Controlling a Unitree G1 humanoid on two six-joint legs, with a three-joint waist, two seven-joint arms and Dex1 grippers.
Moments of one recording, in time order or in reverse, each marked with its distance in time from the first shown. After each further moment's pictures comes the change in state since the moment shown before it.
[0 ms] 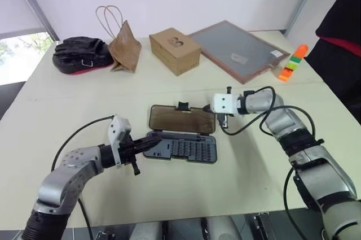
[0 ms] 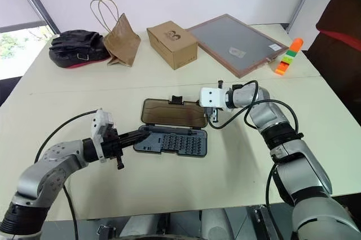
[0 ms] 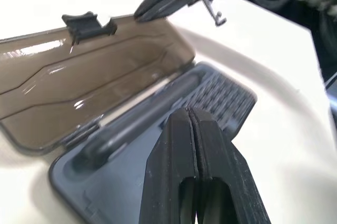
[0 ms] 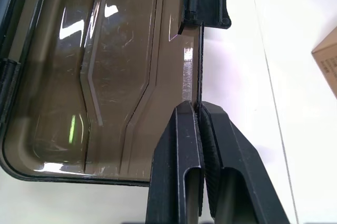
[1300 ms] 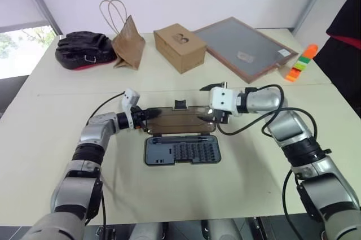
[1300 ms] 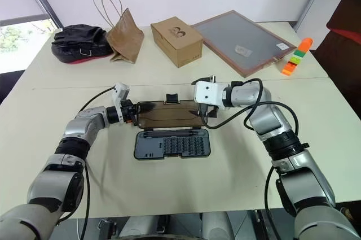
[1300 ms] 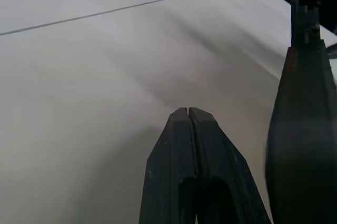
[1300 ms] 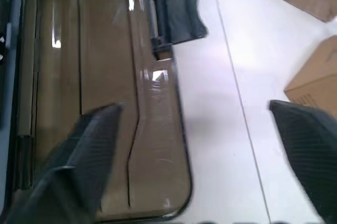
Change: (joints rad) left arm -0.620 -0.185 -0.052 1.067 0.363 -0.296 -0.265; right arm 0.105 -0.025 -0.092 -0.475 0.079 0.410 0.037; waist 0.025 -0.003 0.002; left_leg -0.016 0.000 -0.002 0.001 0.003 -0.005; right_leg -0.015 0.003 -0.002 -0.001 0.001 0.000
